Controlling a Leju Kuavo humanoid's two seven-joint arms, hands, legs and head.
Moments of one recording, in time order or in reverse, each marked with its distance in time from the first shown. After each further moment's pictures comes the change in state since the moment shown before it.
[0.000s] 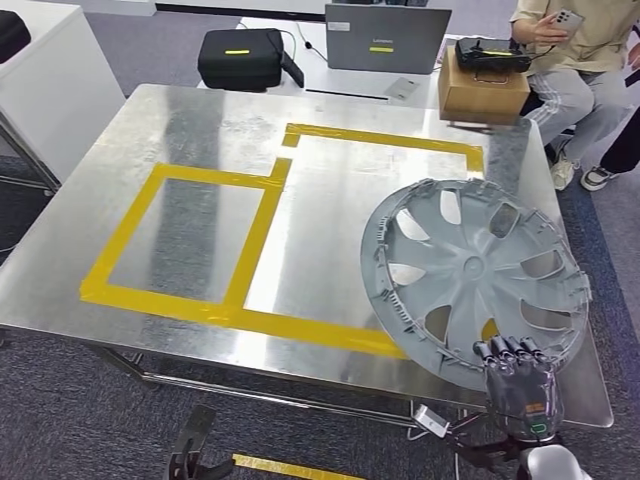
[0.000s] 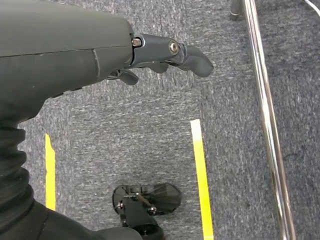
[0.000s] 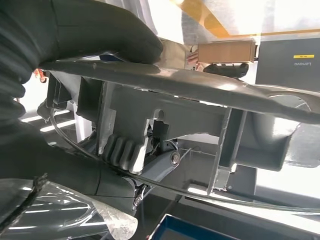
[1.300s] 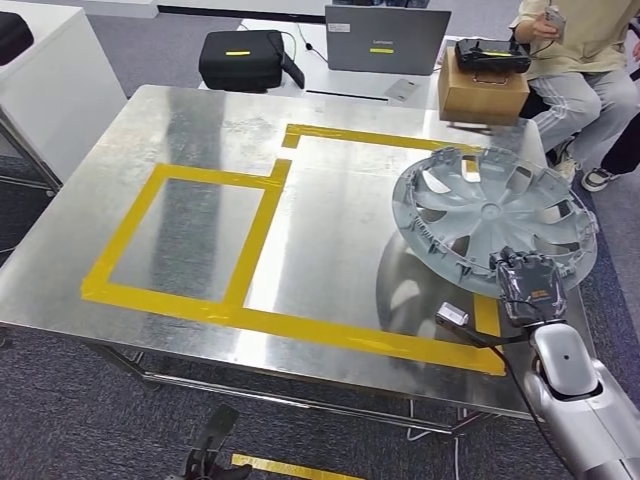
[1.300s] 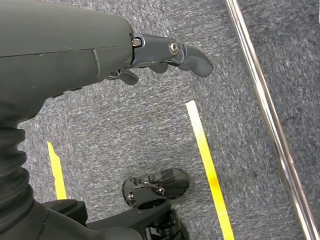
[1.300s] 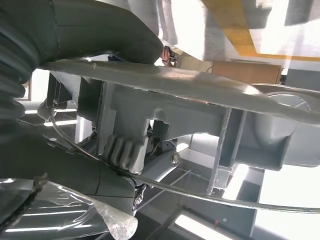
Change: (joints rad) left arm -0.015 -0.022 -0.078 0.000 -0.088 -0.059 0.054; right arm -0.514 0.053 0.059 0.531 -0.190 0.128 -0.141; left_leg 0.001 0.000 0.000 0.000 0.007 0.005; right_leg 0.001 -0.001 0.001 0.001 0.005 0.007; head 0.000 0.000
